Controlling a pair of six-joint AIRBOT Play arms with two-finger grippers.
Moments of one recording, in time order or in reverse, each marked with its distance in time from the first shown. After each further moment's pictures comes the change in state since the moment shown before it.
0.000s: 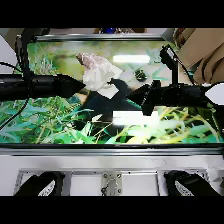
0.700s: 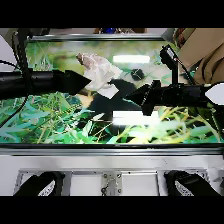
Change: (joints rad) left arm -0.001 -0.005 0.000 -0.003 0.085 0.000; right arm 0.000 0.000 0.000 0.000 0.000 0.000
